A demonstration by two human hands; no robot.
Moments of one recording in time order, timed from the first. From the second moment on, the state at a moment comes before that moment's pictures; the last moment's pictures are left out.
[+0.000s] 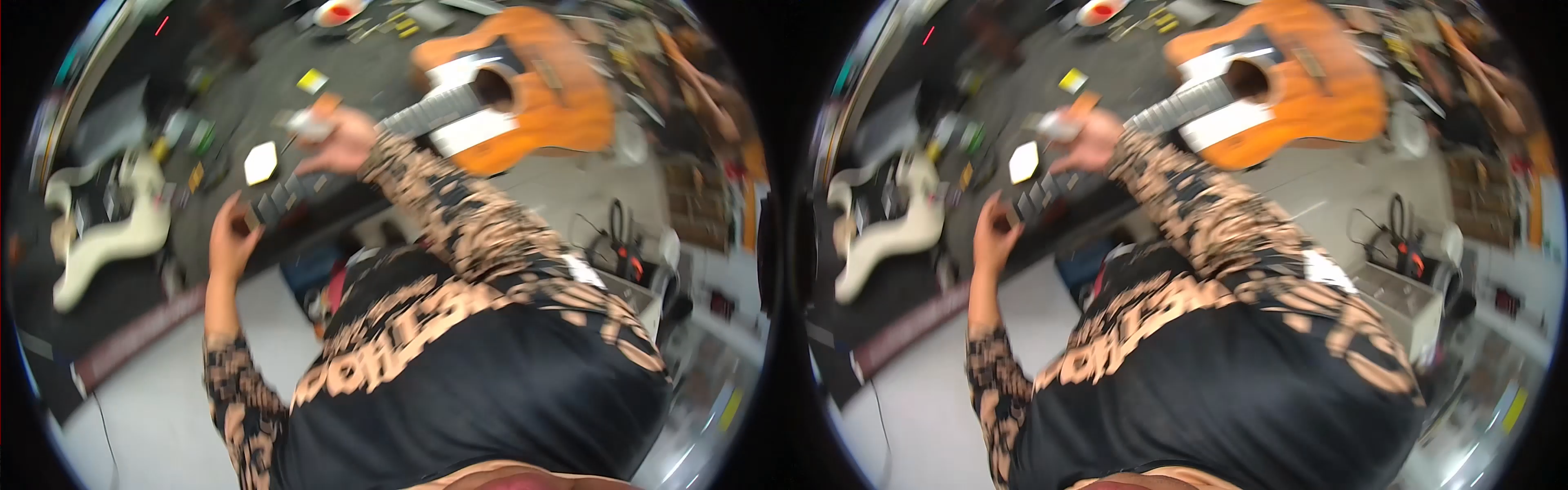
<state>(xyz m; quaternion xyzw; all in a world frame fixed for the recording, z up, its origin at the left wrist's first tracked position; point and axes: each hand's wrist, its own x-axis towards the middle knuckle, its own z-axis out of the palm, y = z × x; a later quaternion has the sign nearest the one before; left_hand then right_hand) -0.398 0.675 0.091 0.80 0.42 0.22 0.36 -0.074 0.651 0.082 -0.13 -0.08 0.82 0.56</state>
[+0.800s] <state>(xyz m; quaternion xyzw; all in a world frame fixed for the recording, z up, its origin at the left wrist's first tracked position) -0.397 0.672 0.105 0.84 0.41 0.17 0.31 -0.084 0.657 0.075 -0.17 -0.10 0.81 0.55</state>
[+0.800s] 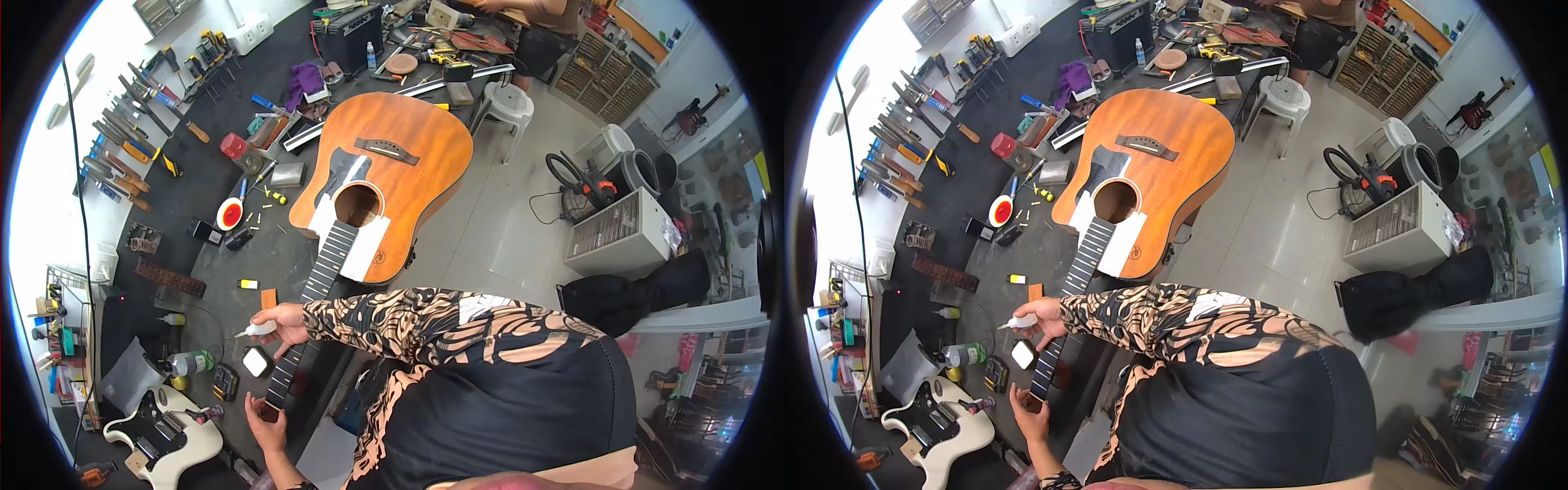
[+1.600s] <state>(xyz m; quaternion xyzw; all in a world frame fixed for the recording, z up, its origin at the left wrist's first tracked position) -0.397 0.678 0.105 0.86 0.41 0.13 0.27 -0.086 0.654 0.078 -0.19 -0.10 0.81 0.54</state>
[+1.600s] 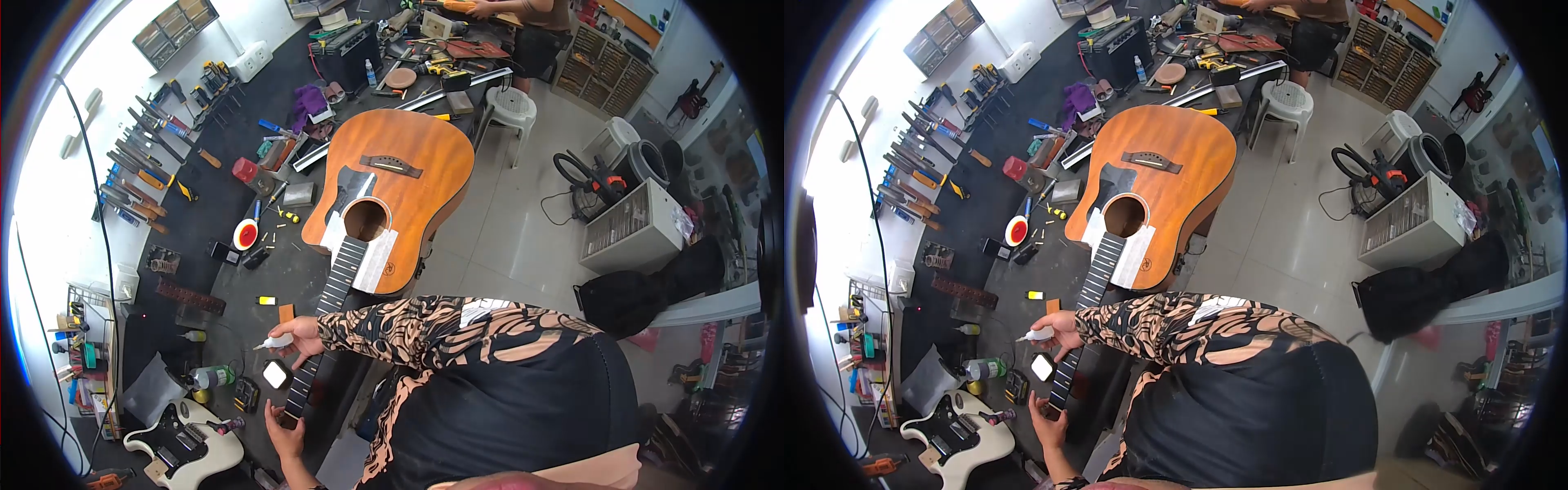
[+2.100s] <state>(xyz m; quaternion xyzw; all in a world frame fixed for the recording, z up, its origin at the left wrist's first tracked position) -0.397 0.678 0.103 0.85 0.41 0.13 0.29 -0.086 0.659 0.069 -0.17 -0.09 0.82 0.54</state>
